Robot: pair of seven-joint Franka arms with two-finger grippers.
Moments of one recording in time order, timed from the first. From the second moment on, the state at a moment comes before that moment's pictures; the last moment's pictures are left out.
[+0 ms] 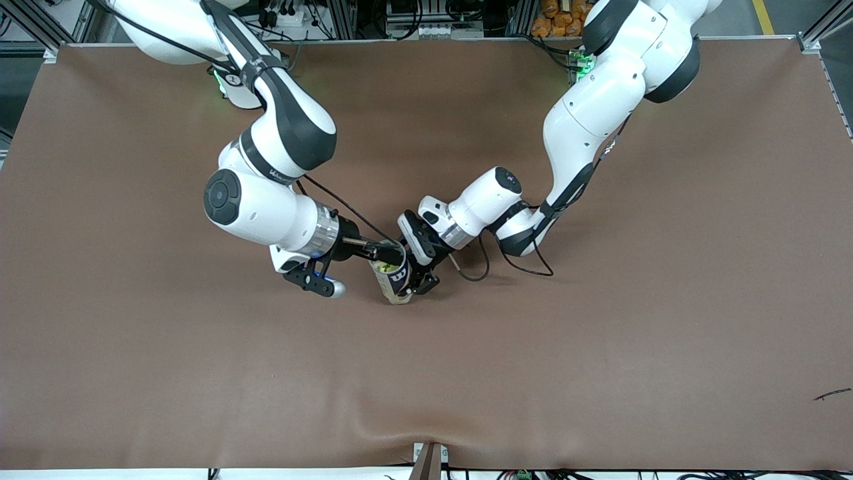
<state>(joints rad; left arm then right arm) -0.38 1.03 -0.41 -1.56 0.47 3.41 0.24 0.27 0.52 0.28 -1.49 0.37 2.16 0.71</state>
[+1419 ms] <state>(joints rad) -0.34 1.03 -0.41 -1.60 0.47 3.41 0.24 -0.01 0.09 -0.07 -1.67 0.13 1.69 -0.09</state>
